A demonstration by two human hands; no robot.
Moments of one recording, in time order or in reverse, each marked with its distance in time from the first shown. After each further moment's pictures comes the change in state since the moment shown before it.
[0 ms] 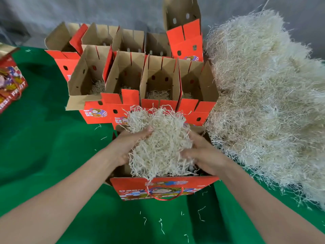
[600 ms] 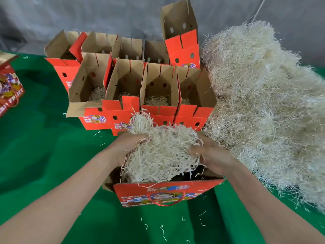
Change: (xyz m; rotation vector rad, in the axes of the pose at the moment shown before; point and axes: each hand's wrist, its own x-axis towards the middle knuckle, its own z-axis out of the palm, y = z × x) left_hand 0.016 0.010 -0.006 0.208 0.130 -0.071; right_hand -0.005 -0.010 -0.011 0.081 0.193 0.112
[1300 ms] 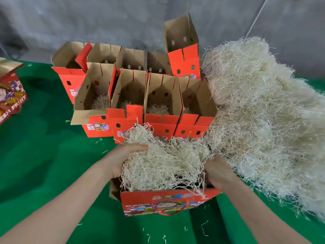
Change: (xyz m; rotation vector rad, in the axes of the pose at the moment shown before) left_hand -0.023 -0.004 -0.024 -0.045 -0.163 0.044; right_hand -0.002 0.016 0.012 -0.064 0.223 -0.020
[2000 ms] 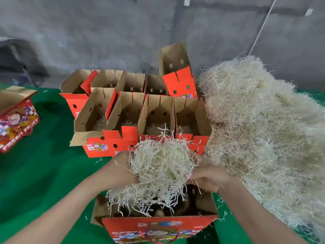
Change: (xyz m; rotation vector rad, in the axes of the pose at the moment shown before) left_hand -0.017 0.035 0.028 0.810 0.119 0.455; right_hand 0.015 -0.049 -0.029 0.195 -0.607 -0.067
